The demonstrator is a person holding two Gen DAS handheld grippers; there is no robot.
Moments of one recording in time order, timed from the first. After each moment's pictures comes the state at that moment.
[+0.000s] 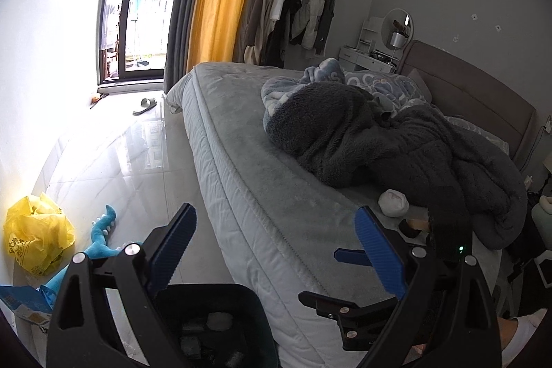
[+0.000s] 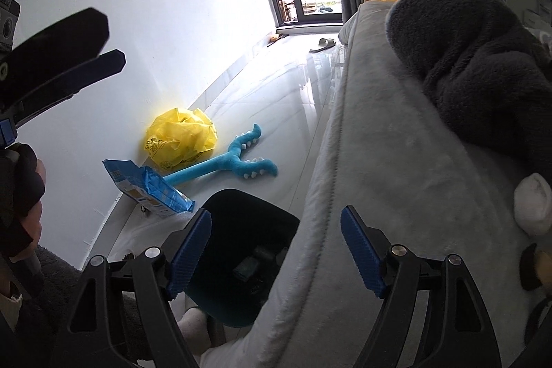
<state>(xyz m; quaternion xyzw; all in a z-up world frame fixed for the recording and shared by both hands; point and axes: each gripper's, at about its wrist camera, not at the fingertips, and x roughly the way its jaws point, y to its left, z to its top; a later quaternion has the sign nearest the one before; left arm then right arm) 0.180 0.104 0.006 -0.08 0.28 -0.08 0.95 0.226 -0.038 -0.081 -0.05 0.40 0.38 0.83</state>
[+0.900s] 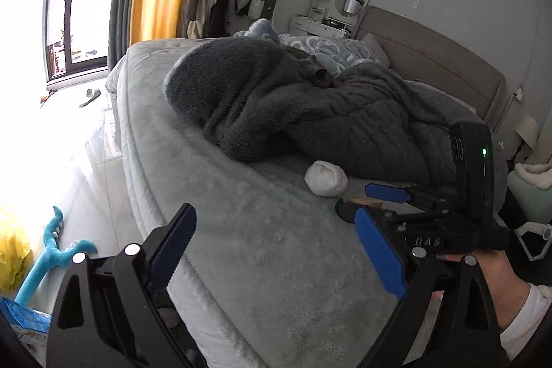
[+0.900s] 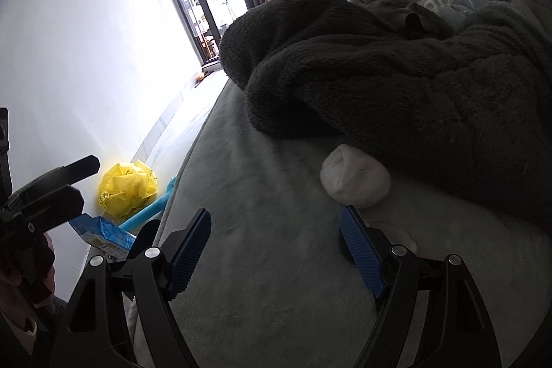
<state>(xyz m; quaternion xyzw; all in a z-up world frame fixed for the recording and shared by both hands) 0.218 -0.017 -0.024 -0.06 0.32 -0.17 0.93 0.266 -0.214 -0.068 0.05 0.39 0.26 0.89</state>
